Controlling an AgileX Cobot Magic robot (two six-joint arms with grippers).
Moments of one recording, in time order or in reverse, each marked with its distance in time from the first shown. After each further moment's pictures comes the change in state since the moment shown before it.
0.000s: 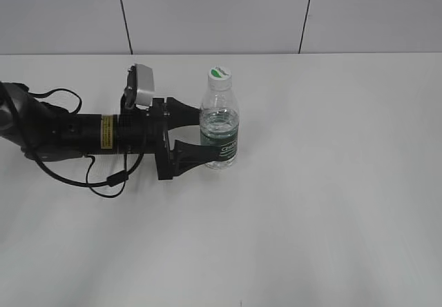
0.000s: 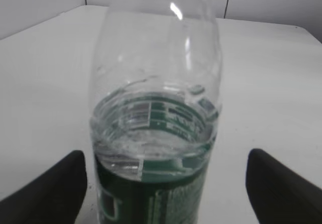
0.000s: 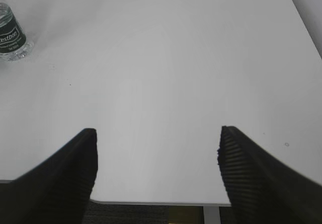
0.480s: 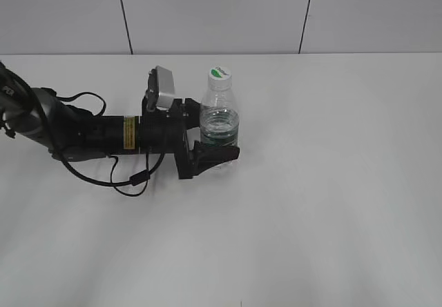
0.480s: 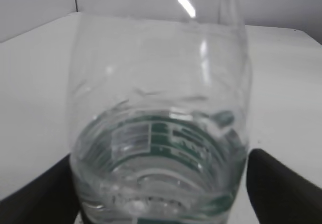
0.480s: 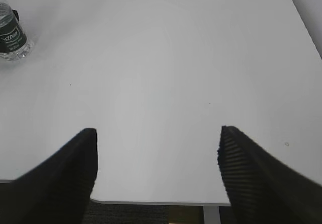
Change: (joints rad) left arm -0.059 0.077 -0.102 -0.035 0.000 -0.005; right arm 0.000 0.000 0.000 0.000 0.000 0.000
